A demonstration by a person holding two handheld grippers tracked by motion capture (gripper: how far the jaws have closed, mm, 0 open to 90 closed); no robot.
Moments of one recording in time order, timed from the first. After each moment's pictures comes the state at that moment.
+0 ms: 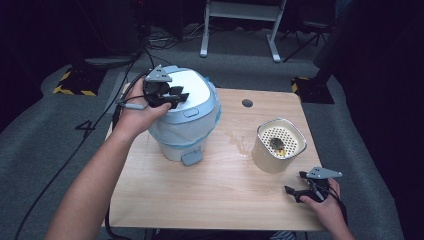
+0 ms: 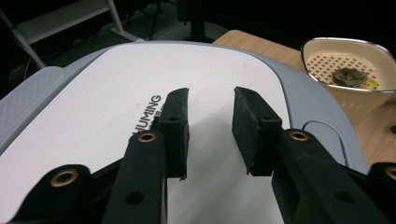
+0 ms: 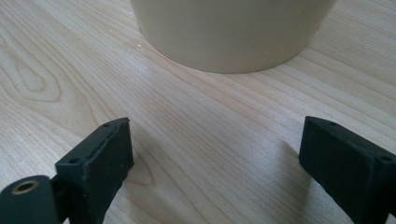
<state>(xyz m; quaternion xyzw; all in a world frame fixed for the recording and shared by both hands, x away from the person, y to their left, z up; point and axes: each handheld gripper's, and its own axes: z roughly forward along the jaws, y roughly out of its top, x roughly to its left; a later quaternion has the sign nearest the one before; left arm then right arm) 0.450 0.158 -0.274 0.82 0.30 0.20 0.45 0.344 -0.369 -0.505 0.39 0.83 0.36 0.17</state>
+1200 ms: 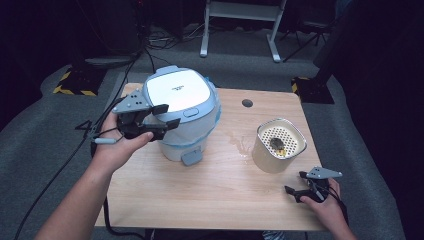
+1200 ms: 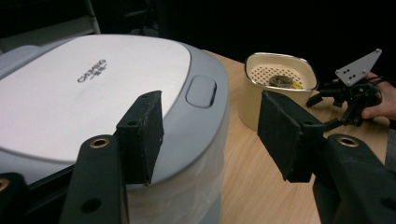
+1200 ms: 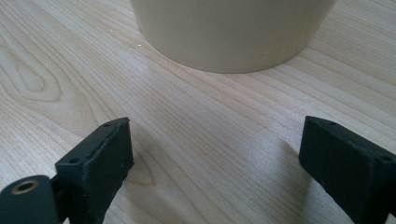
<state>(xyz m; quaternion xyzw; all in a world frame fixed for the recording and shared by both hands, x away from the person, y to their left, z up) 0.358 0.188 -0.281 0.79 0.29 0.18 0.52 0.344 -0.369 -0.505 0.39 0.83 0.36 0.17</state>
